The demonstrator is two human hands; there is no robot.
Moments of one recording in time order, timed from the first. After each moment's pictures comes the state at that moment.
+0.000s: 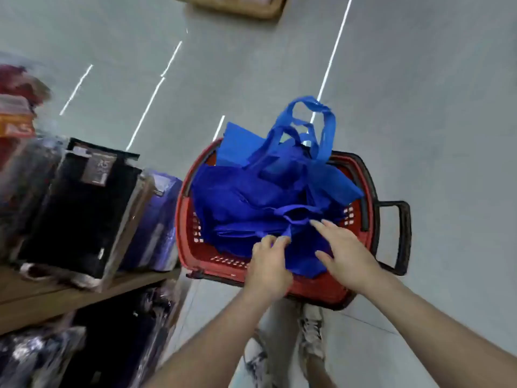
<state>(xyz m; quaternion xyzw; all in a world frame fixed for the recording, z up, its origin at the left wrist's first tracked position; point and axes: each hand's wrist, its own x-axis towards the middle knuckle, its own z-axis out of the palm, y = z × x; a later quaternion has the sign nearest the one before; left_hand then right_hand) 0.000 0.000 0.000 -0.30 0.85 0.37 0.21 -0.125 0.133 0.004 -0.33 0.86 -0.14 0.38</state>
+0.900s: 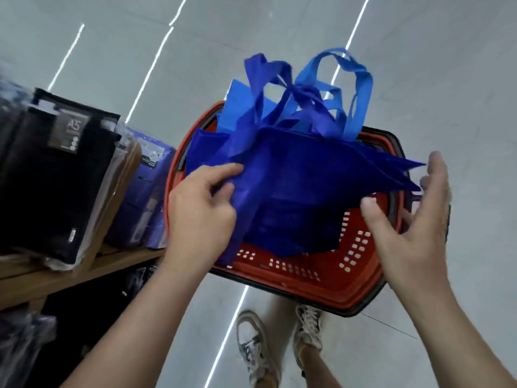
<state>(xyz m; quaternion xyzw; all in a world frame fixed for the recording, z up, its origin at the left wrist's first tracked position) -0.018 -0.093 0.053 -0.43 0.81 0.39 -0.11 -0.141 0.114 0.028 -0.13 0.87 -0.44 0.15</state>
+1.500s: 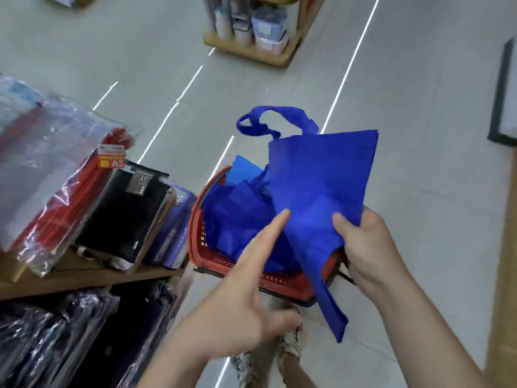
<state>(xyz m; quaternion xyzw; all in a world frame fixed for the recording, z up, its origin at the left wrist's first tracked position) 0.022 0.010 0.287 -0.18 0.77 0.60 0.08 -0.138 0.119 0.250 0.02 0.73 -0.60 0.34</state>
